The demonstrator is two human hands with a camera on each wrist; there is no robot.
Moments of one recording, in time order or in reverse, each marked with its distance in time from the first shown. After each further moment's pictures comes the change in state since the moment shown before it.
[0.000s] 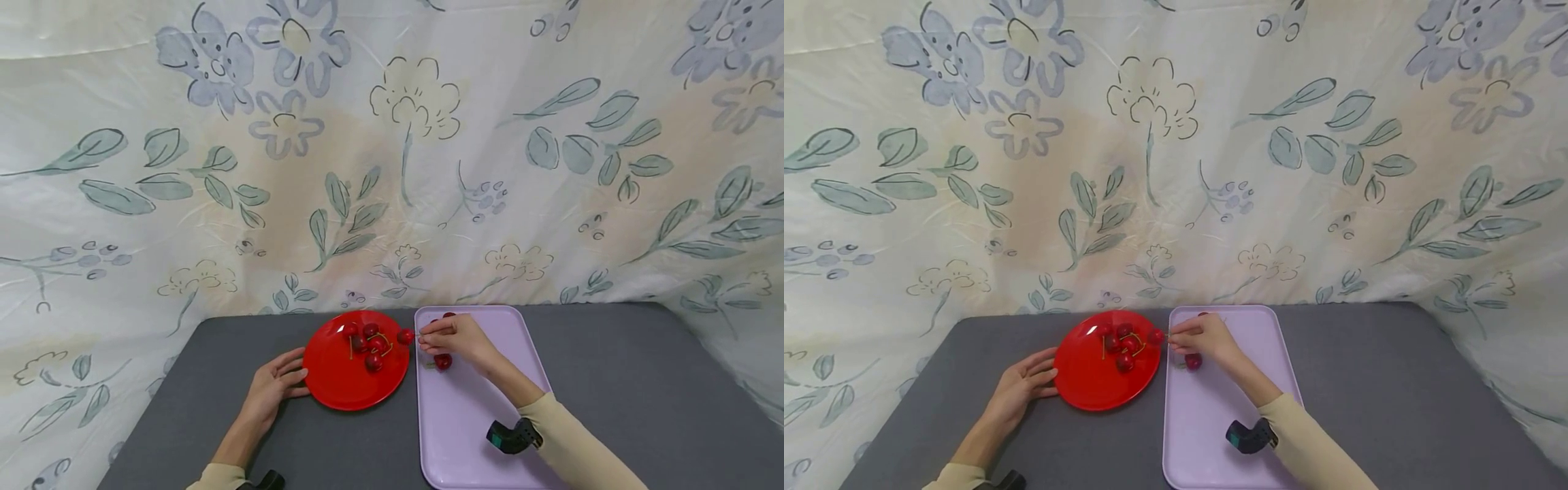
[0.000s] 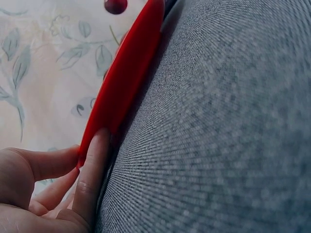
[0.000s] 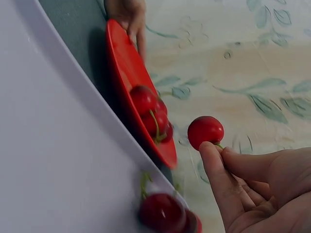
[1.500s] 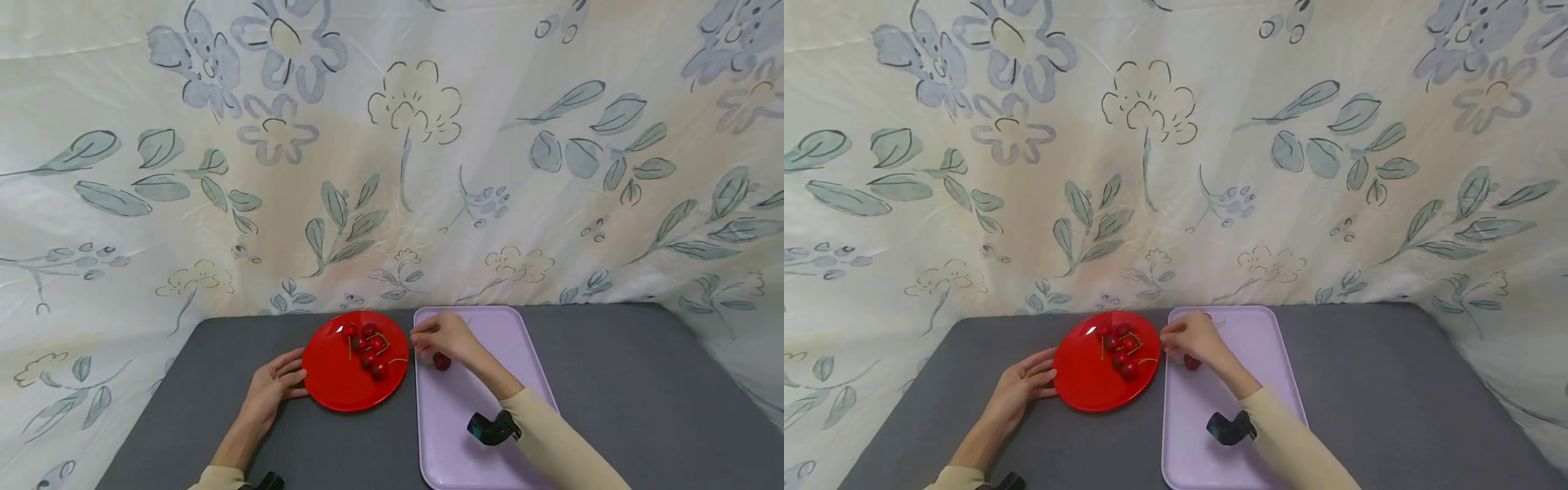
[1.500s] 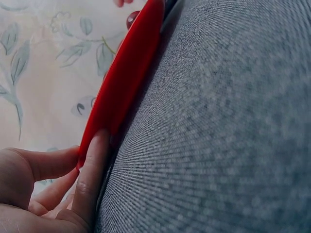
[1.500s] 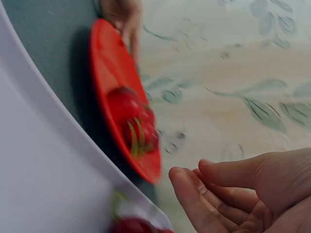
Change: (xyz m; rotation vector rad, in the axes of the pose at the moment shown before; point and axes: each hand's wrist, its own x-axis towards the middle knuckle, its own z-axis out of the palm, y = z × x) left_hand 0.006 0.005 -0.002 -0.001 0.004 -0.016; right_hand 0.018 -0.021 0.018 -0.253 0.086 0.052
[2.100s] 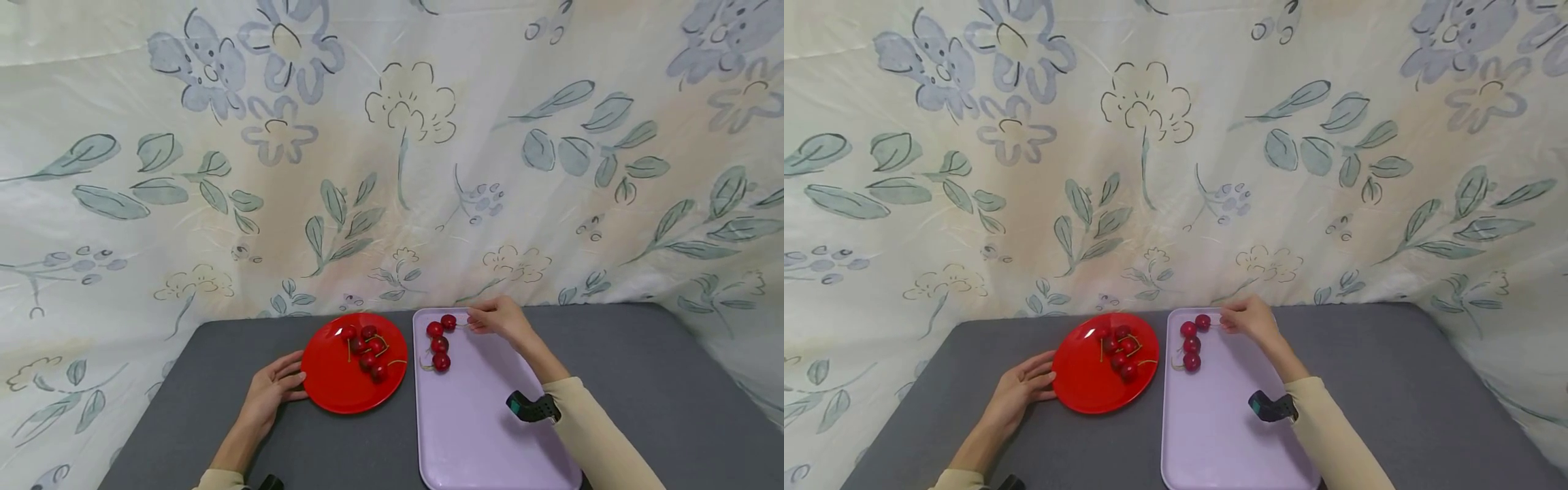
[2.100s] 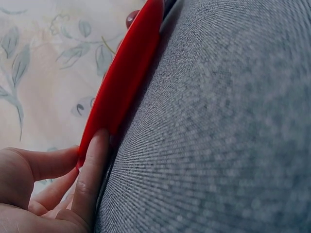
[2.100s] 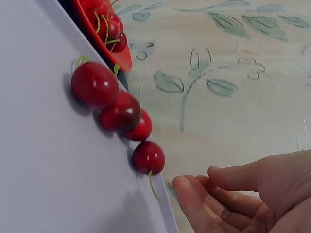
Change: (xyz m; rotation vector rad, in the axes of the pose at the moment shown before) left_hand -0.007 -0.004 0.003 0.002 0.028 -0.016; right_hand -0.009 0.036 -0.083 -0.030 0.169 0.081
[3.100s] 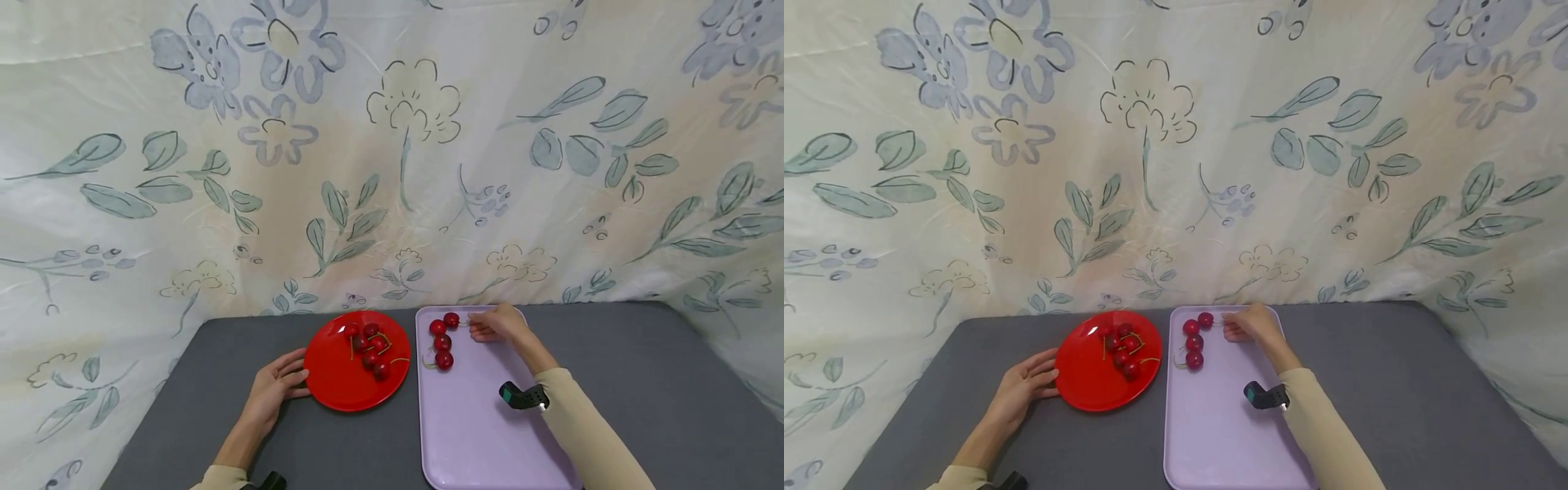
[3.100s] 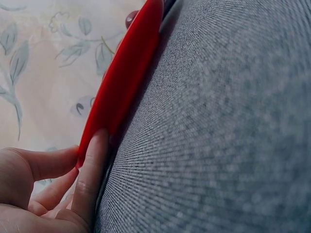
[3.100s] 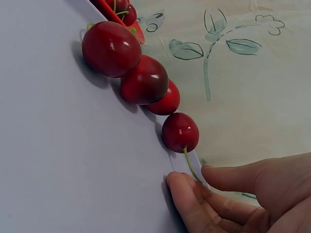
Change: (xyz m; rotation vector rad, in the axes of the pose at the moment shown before) left_hand 0.005 0.005 -0.002 0.003 -0.025 0.012; right_hand 0.024 0.026 0.008 0.194 -0.030 0.288
